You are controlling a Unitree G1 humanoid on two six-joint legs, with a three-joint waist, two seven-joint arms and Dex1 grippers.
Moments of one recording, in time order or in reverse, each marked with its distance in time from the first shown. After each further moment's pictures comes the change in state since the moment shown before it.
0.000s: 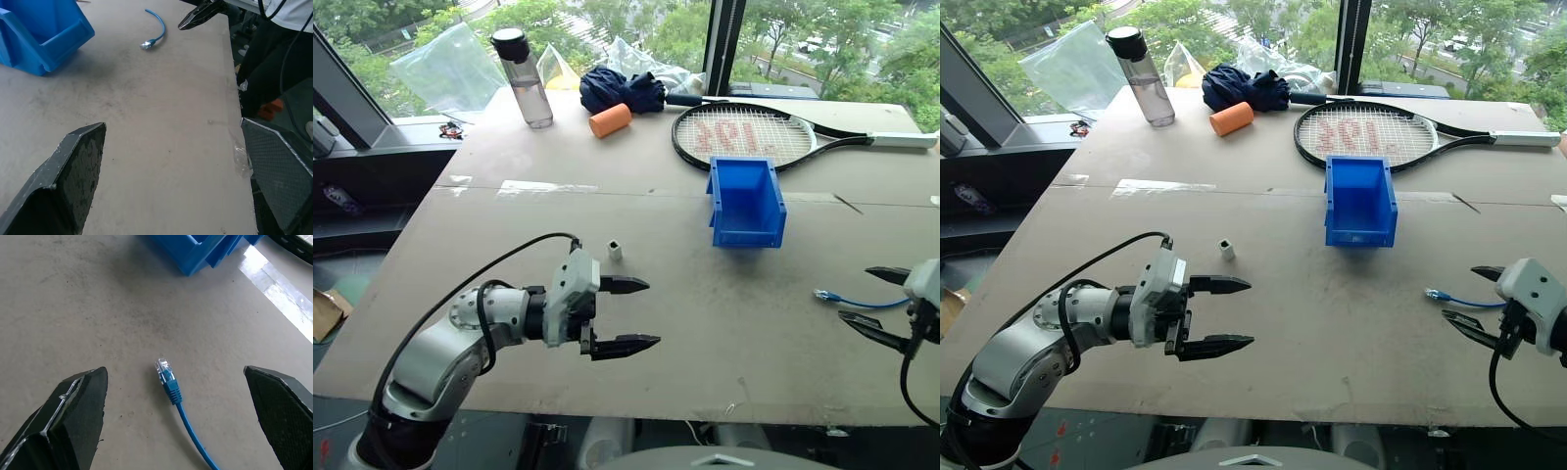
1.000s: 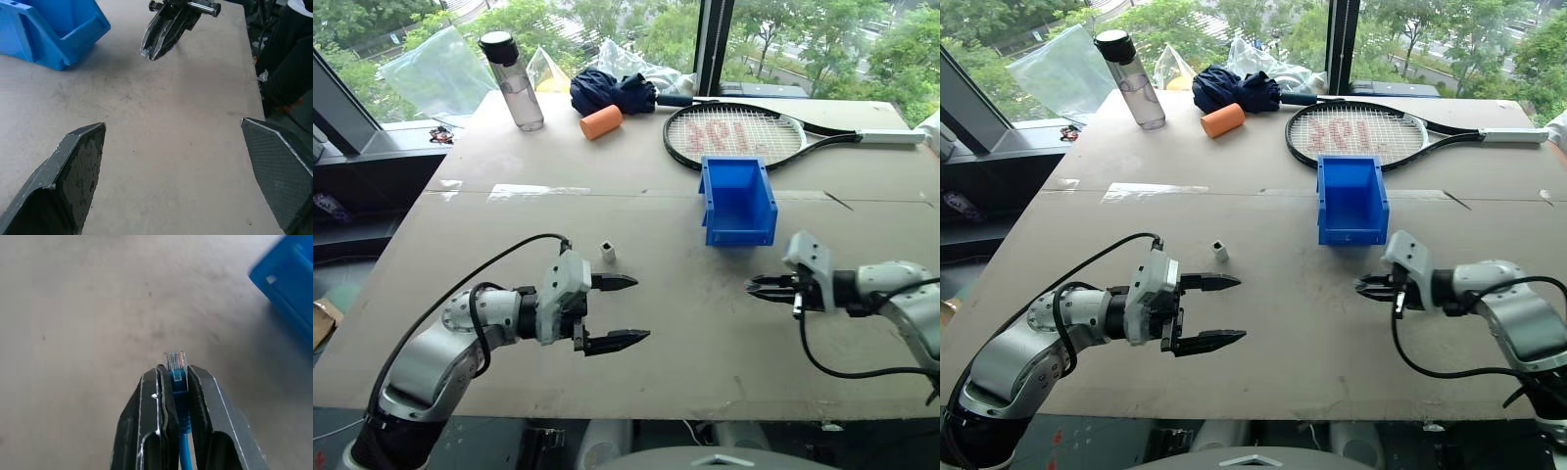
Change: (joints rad) left arm 0.013 0.007 0.014 0.102 0.073 -0.117 0.001; right arm -0.639 0.234 0.643 -0.052 -0.059 0.447 -0.021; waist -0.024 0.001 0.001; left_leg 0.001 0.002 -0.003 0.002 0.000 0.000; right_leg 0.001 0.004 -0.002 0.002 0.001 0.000
